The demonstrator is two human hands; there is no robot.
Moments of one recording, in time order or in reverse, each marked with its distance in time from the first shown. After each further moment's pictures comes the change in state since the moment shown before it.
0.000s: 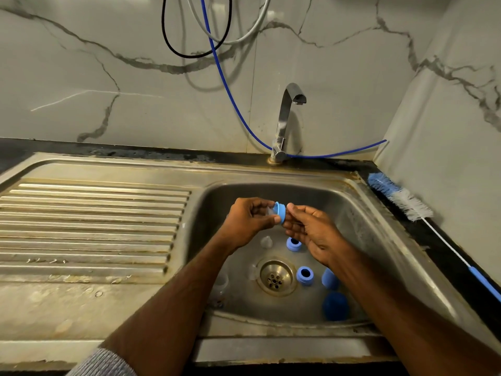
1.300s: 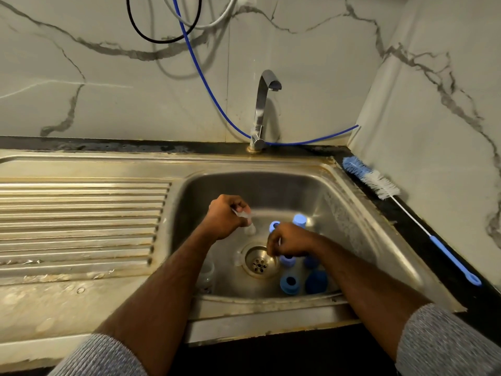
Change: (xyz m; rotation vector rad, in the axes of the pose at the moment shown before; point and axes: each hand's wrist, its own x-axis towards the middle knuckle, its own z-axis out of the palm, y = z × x) left_hand 0.003 -0.017 -0.004 0.378 -0.001 -0.112; right_hand 0.008 0.035 -0.031 -1.254 -0.476 -0.032
